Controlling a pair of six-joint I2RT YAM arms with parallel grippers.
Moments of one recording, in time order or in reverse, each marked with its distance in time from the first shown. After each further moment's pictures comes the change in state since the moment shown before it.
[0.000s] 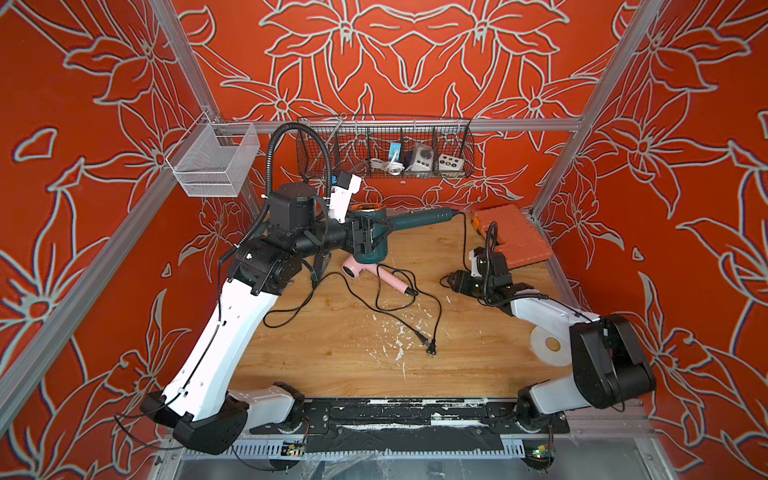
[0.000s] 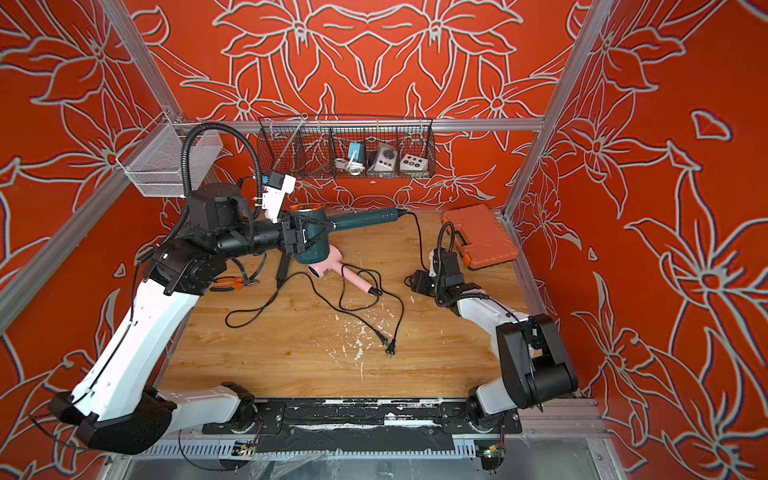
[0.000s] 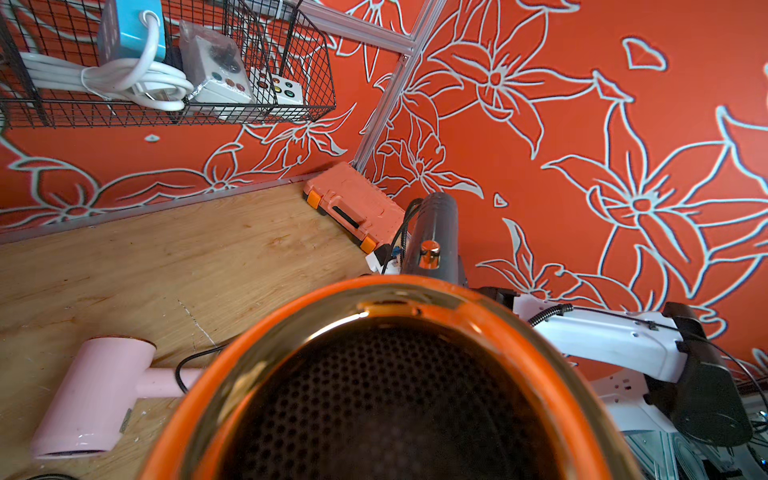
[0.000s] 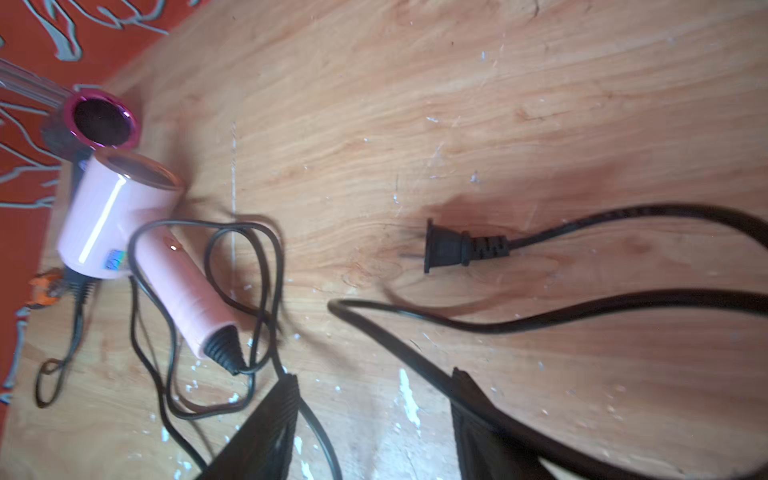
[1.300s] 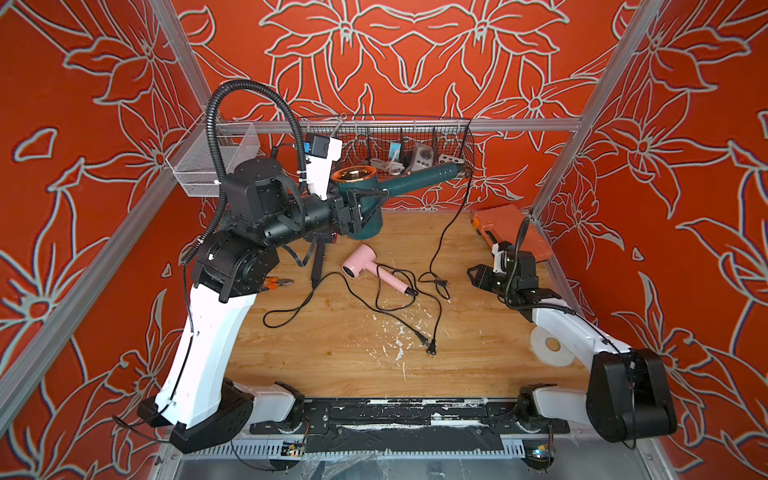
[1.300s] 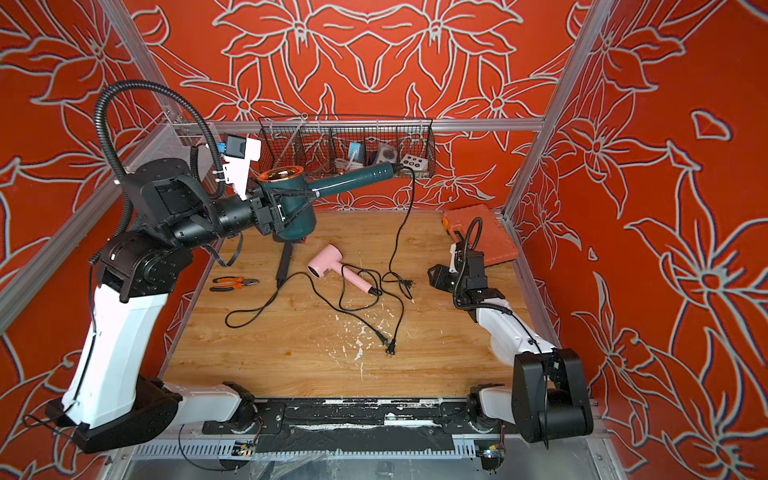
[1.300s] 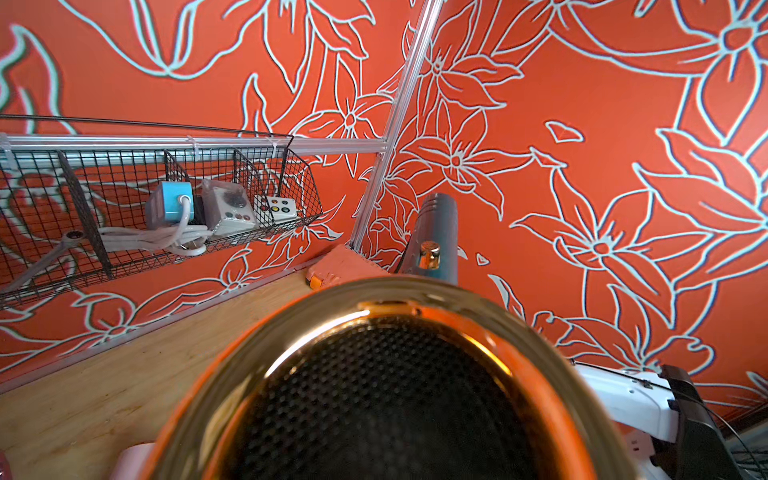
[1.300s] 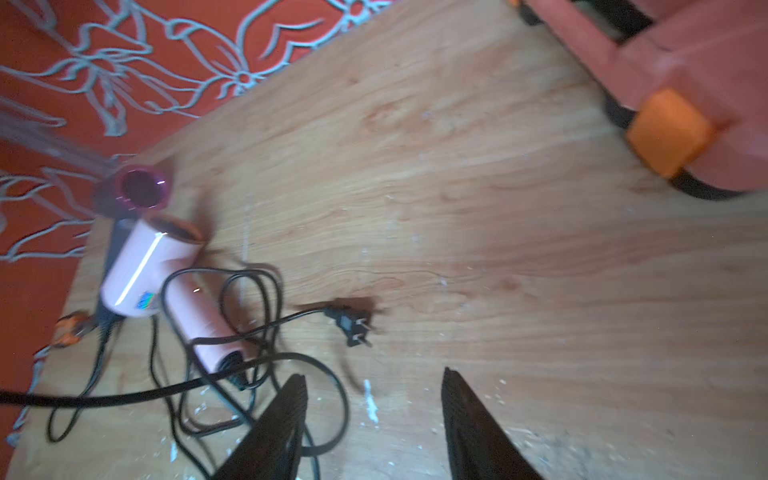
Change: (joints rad) left arm -0.006 0.059 0.331 -0.055 -0.043 0.047; right arm -0.157 -0.191 -0.048 -0.023 -0.116 -0.112
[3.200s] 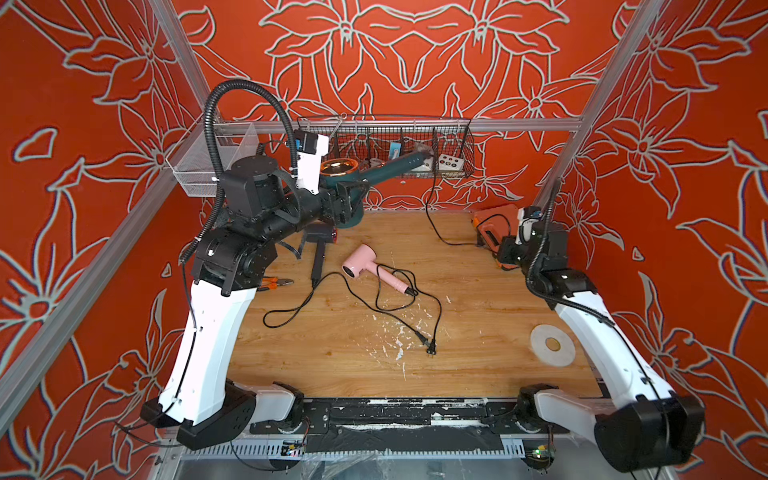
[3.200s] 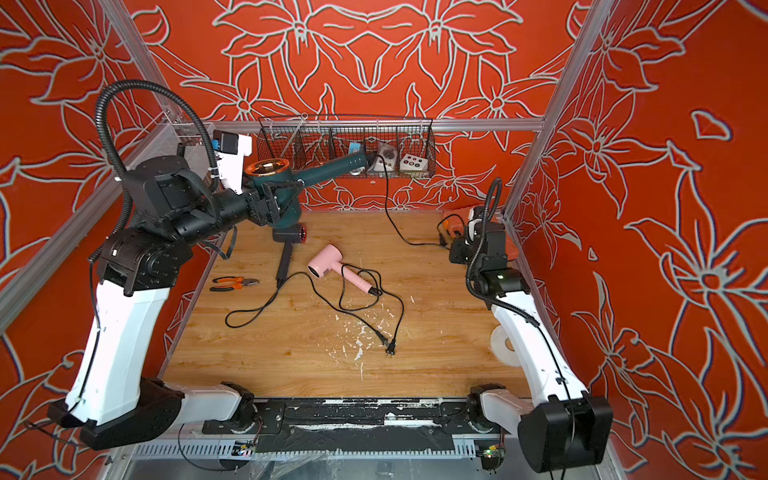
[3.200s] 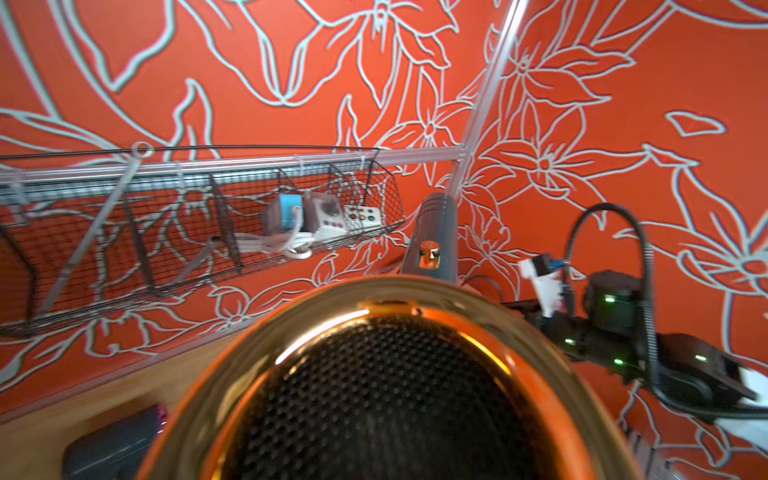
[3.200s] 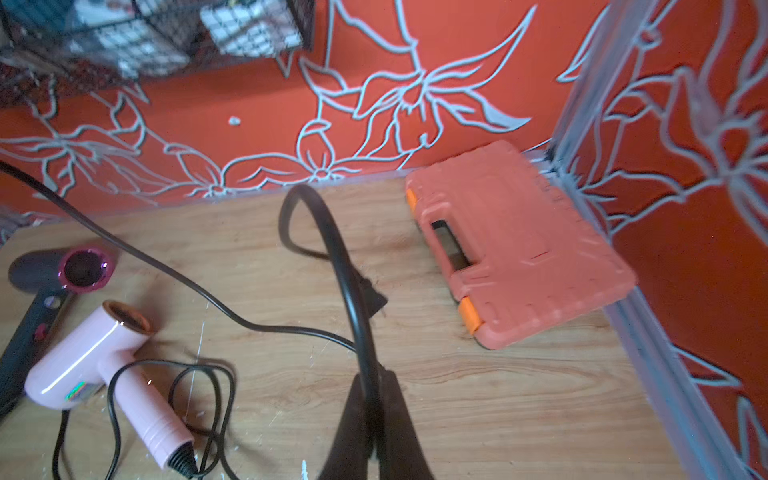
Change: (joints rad) left arm 0.117 0.010 0.002 -0.016 -0.170 0.127; right arm -0.001 -0.160 0.380 -0.362 0.394 -0.206
